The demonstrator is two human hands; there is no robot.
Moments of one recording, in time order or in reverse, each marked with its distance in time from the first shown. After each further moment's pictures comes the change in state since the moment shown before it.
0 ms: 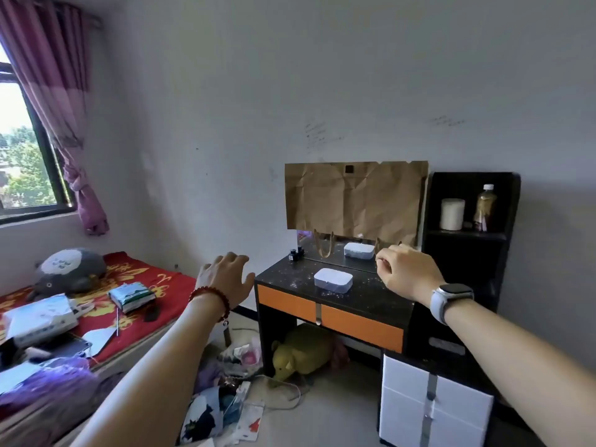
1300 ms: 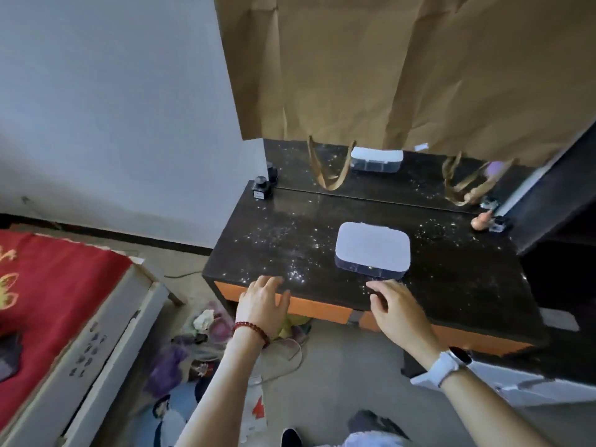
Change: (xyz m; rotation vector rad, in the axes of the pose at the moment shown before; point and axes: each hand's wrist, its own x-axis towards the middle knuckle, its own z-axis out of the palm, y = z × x) left_hand 0.489 -0.128 0.511 -0.425 -0.565 0.075; right_hand 0.354 0.020 0.535 0.321 -0.334 0.594
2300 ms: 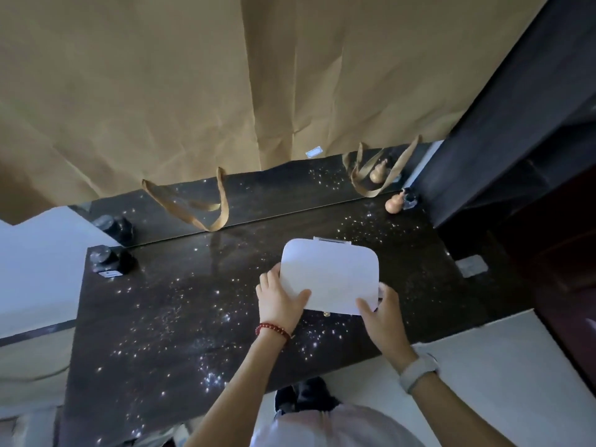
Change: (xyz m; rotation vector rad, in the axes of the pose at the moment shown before) left_hand 0.192 0.155 0.125 -0.384 -0.385 0.040; right_hand 0.105 0.124 0.006 0.449 0.350 0.815
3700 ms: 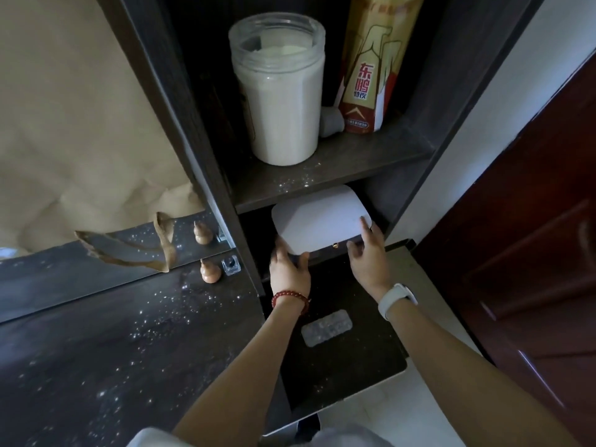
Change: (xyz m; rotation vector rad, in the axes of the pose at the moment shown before) left_hand 0.069 0.312 0.367 -0.086 0.064 0.041; right_hand 0.316 0.091 -0.338 -0.138 0.150 -0.294
